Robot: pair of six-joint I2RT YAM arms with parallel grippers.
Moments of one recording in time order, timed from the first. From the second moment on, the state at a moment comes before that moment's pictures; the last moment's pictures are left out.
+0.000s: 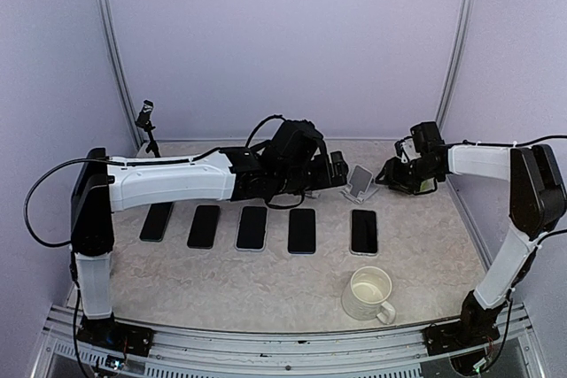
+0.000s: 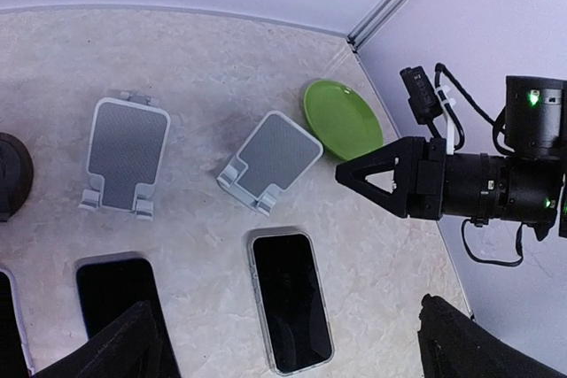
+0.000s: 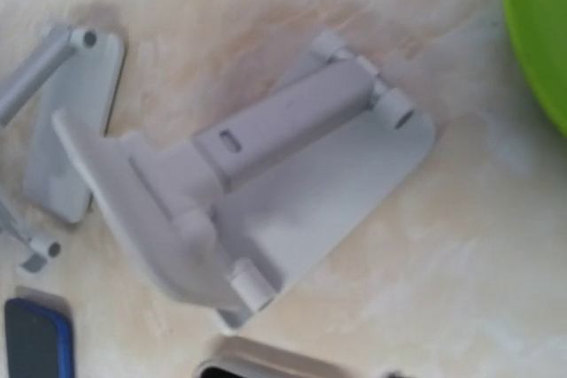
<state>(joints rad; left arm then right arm) -1.05 2.01 1.71 -0.22 -0.31 -0.76 0.19 1.72 1.14 -0.31 -0.30 0.43</state>
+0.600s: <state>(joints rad) -0.94 1.83 1.66 -0.22 -0.32 -0.71 0.18 1.93 1.25 -0.34 -0.23 0.45</state>
